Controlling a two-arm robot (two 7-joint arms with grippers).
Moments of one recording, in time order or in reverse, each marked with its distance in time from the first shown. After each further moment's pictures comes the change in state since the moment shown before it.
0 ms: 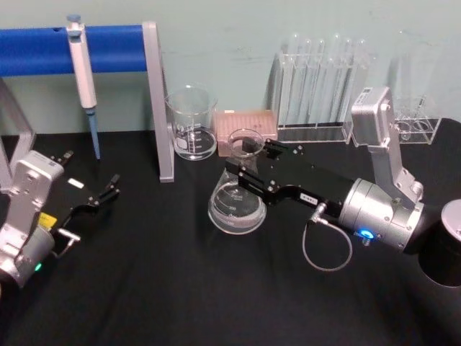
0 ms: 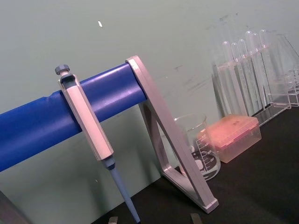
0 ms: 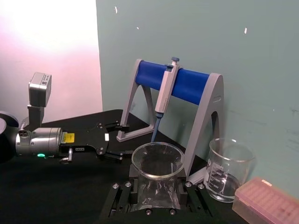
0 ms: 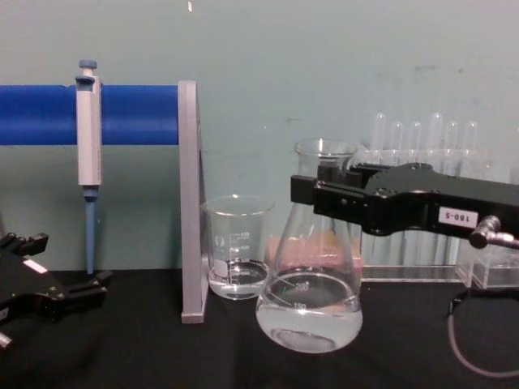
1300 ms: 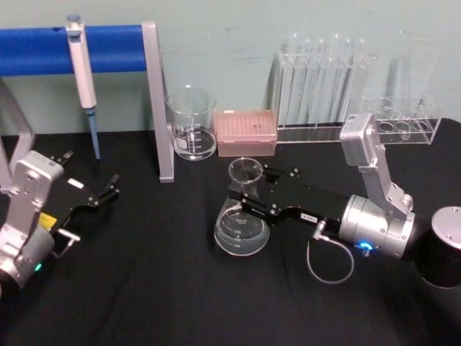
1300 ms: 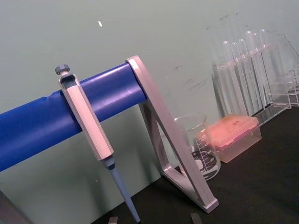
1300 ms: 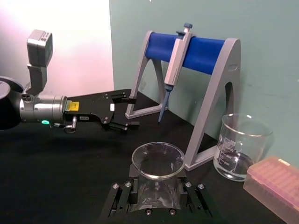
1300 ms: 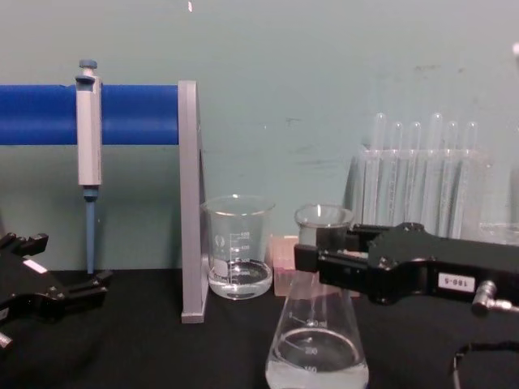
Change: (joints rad) left arm 0.000 0.000 0.000 0.000 0.000 0.000 0.000; right arm 0.066 0.009 -0.069 0.178 0.006 -0.080 0.105
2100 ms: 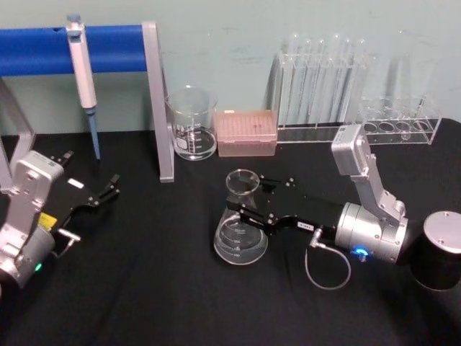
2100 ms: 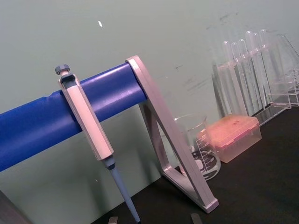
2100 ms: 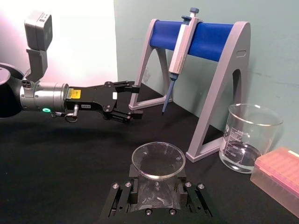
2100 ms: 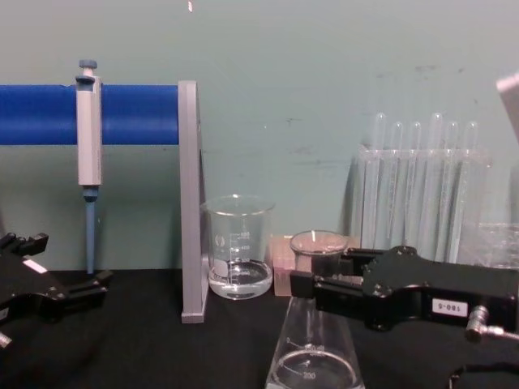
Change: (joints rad) left arm 0.000 0.000 0.000 0.000 0.000 0.000 0.000; right arm 0.024 -0.017 -0.025 0.077 -0.013 -0.029 0.035
